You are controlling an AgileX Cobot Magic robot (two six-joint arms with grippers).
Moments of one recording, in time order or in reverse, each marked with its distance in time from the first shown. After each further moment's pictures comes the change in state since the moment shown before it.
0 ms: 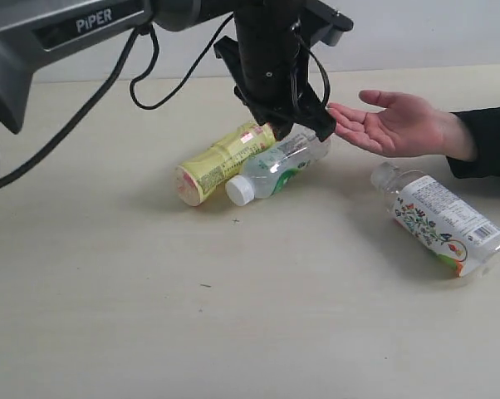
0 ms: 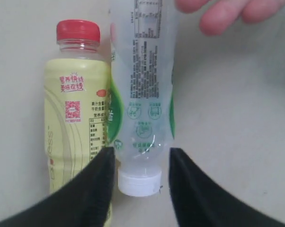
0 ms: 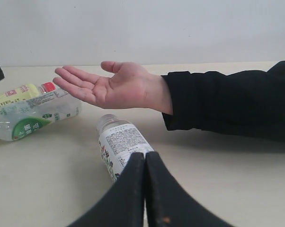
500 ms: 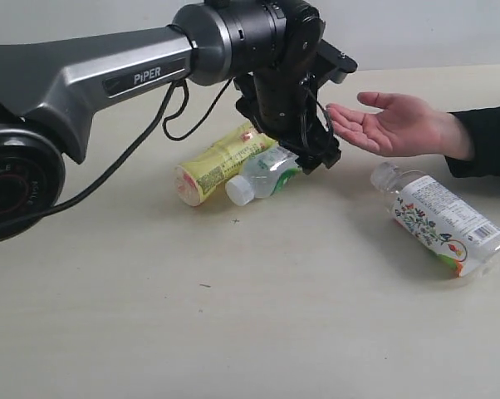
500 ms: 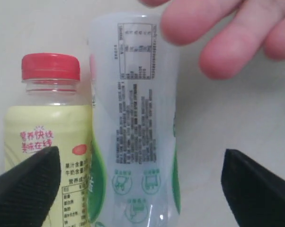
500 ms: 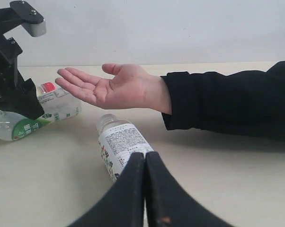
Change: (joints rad) left arm 0.006 0.124 0.002 0.017 -0.184 -0.007; right arm 0.000 0.000 0.000 0.000 0.000 0.000
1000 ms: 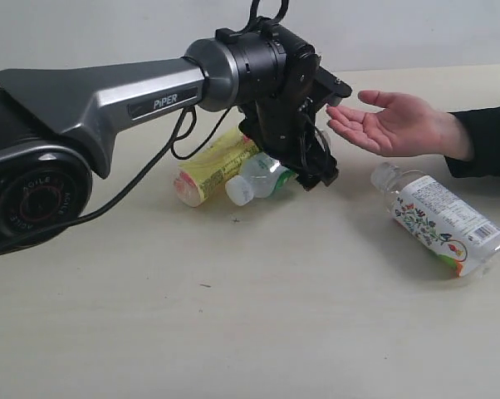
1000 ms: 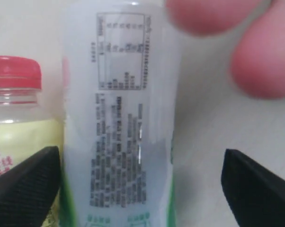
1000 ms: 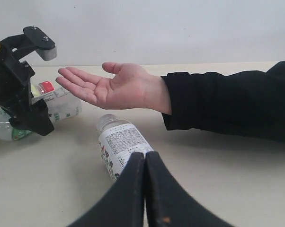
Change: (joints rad) left arm 0.010 0.076 0.000 -0.022 -0.073 0.000; right arm 0.000 0.000 0.000 0.000 0.000 0.000
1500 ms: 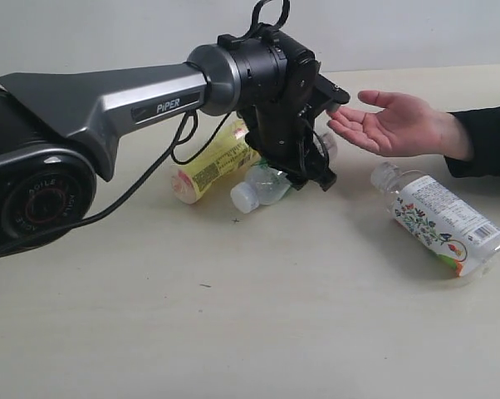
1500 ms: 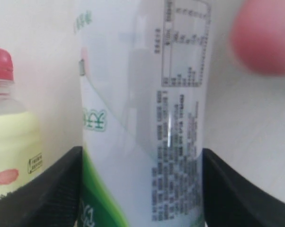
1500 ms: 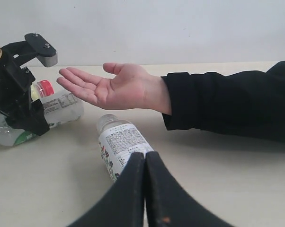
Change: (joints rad) left arm 0.000 0.014 0.000 -0.004 0.016 0.000; right arm 0.000 0.000 0.000 0.000 0.000 0.000
